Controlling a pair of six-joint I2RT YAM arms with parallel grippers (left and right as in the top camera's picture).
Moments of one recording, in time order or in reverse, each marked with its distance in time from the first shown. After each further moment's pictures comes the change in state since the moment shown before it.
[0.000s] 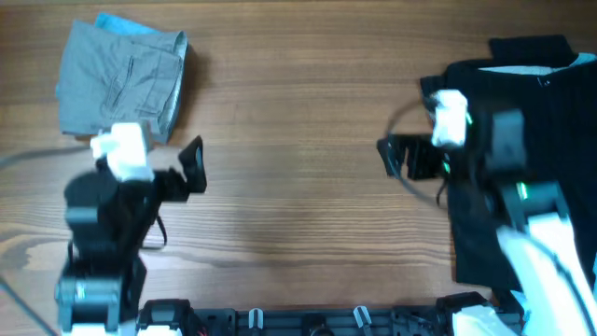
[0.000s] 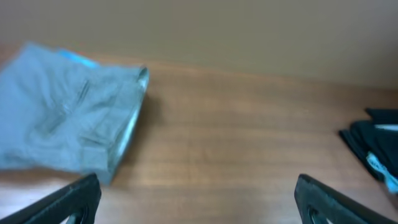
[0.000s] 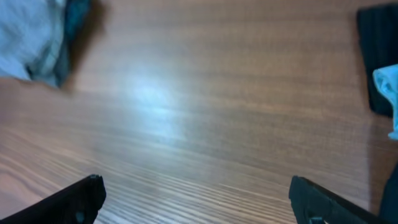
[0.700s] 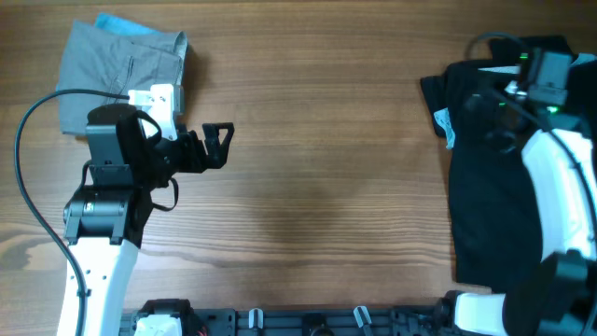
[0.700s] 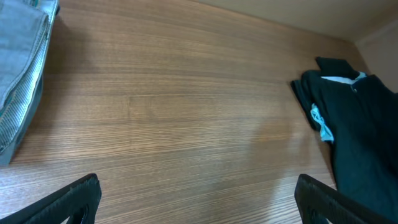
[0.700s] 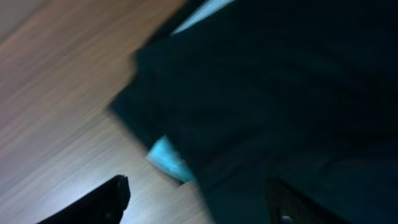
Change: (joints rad) left arm 0.000 0.330 0.121 -0.051 0.261 -0.032; right arm -0.392 0.393 0.120 0.210 0.365 0.254
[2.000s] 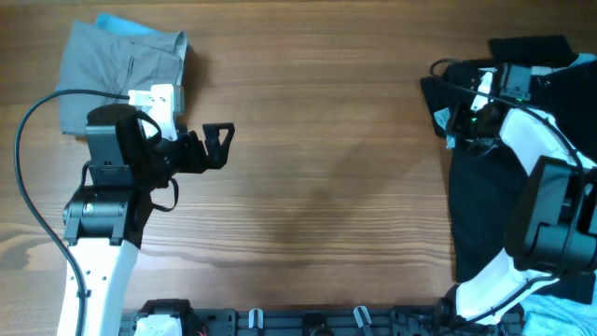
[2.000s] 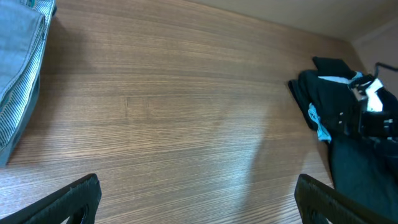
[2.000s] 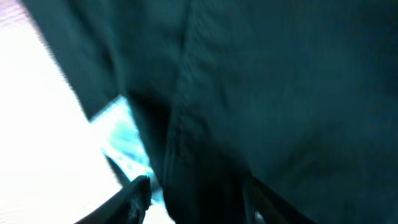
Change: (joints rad) left arm 0.000 -0.002 0.000 0.000 0.005 0.000; right arm 0.001 0.349 -0.031 0.114 -0.135 -0.326
